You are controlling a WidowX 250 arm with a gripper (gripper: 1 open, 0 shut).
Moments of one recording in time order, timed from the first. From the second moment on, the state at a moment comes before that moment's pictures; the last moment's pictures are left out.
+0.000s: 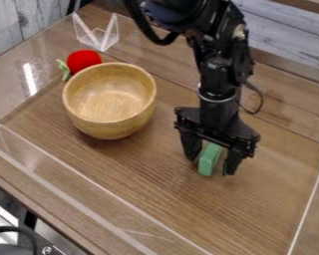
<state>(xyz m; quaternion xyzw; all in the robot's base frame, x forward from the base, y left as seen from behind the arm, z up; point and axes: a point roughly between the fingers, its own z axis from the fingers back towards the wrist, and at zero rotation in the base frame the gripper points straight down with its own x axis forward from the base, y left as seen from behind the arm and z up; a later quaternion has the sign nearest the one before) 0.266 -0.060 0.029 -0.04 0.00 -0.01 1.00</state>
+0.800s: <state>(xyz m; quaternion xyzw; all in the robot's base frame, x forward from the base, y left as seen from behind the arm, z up) 0.259 -0.061 0.035 -0.05 0.00 -0.05 1.00</state>
